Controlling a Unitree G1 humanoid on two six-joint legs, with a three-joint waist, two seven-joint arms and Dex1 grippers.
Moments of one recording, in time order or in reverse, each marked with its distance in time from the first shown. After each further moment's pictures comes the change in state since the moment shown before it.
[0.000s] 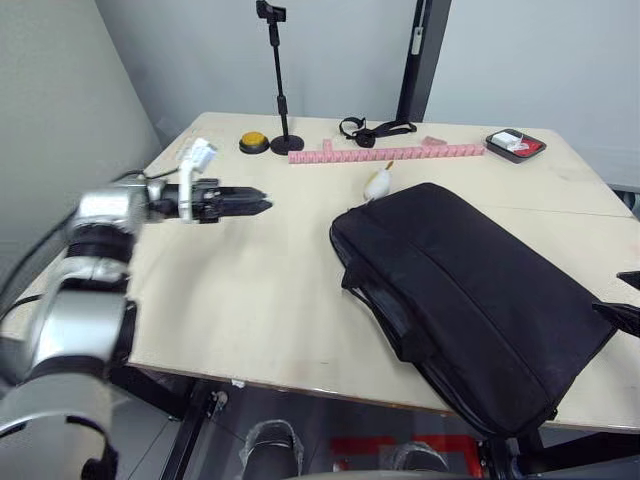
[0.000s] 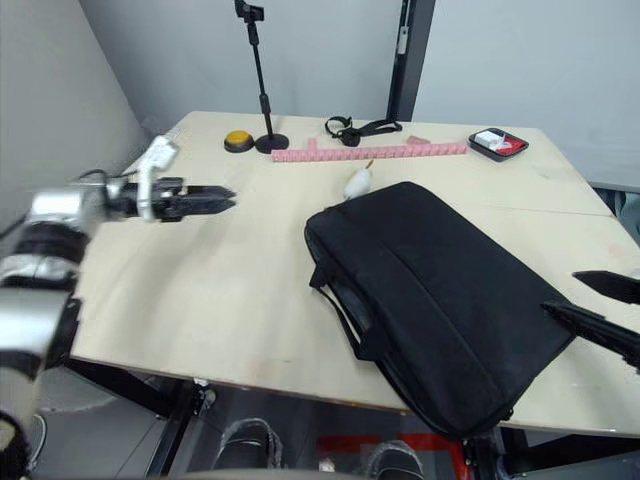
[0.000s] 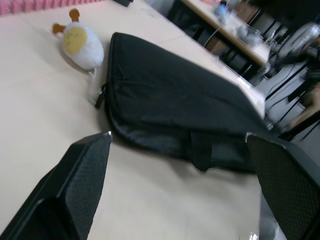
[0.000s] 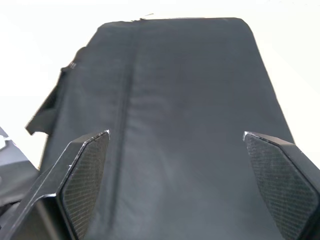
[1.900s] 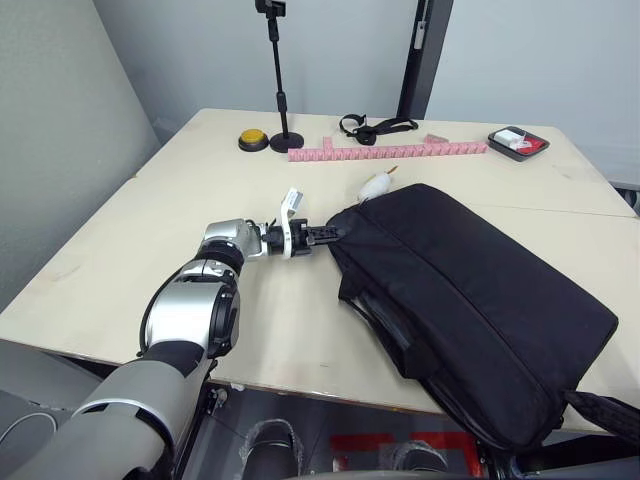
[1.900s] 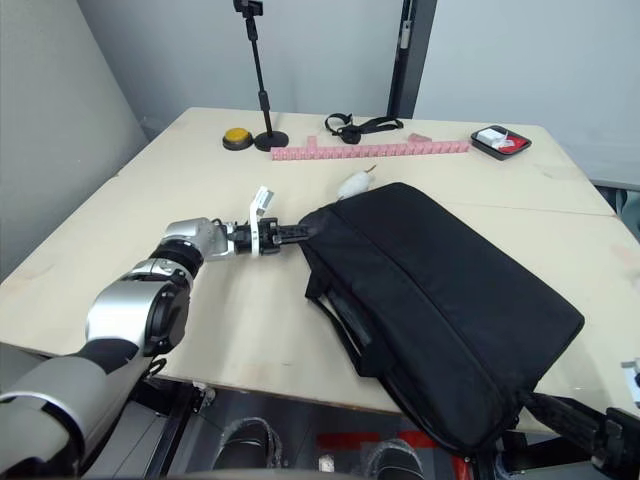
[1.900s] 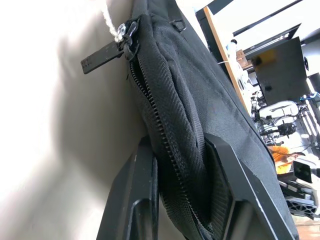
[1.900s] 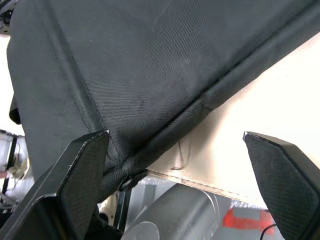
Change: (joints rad) left arm 0.010 -0.386 0.274 0.213 0.173 0.060 0.316; right arm 0.252 0.196 0.309 0.223 0.153 0.020 -0.207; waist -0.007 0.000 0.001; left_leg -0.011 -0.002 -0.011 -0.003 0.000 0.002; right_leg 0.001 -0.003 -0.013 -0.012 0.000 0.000
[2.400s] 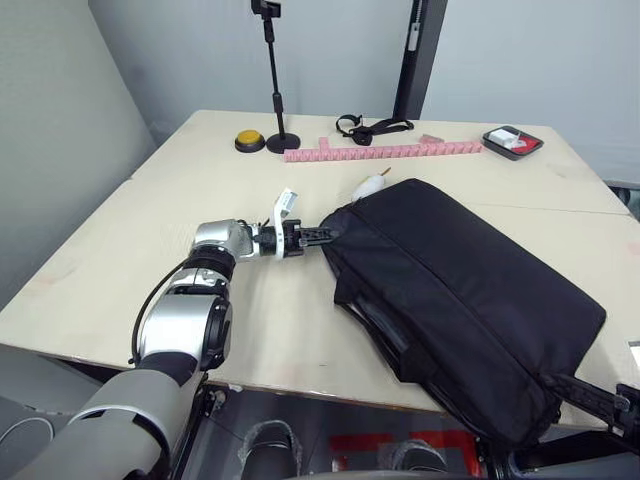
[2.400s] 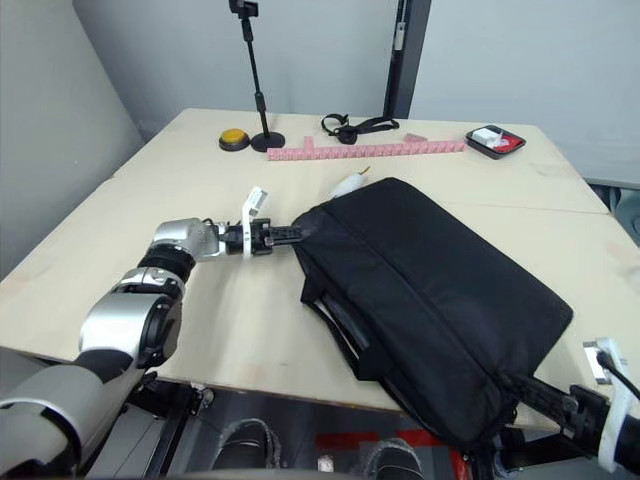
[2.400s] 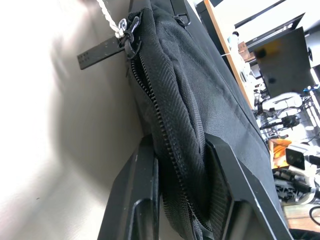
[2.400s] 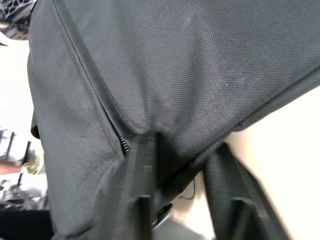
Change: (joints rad) left arm 0.096 0.056 -0.022 -0.217 -0.023 0.098 -0.008; right arm -0.186 -0.007 0.095 0.002 -0.013 0.018 -0.077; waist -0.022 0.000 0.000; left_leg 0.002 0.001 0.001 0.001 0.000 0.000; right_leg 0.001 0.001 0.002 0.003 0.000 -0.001
